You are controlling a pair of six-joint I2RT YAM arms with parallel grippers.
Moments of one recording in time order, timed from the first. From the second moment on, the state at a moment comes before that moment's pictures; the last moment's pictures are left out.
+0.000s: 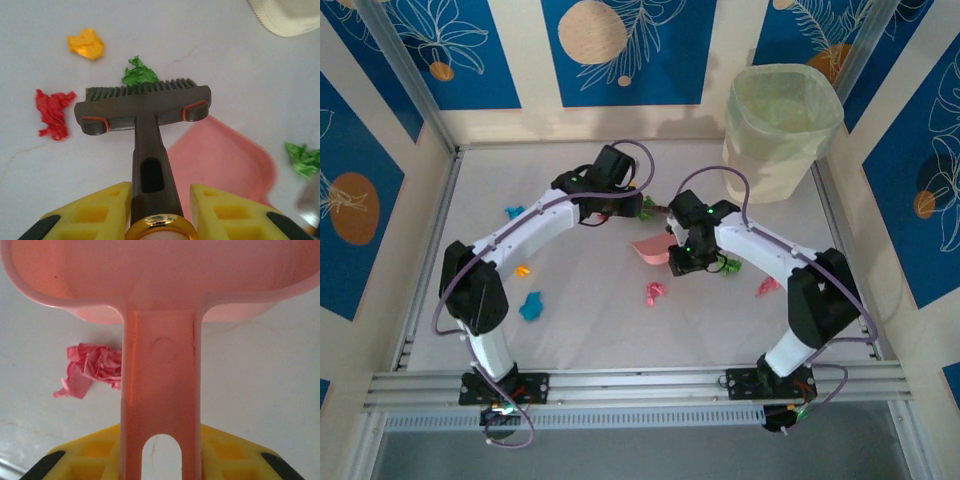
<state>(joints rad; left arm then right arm) -0.67 1.79 1.65 -0.74 -0.01 -0.39 0.58 1.61 1.19 -0.98 -0.12 0.23</state>
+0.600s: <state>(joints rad) -0.61 1.77 1.73 -0.86 0.22 -0.46 0.52 1.66 1.11 -0.78 -0.05 0.19</state>
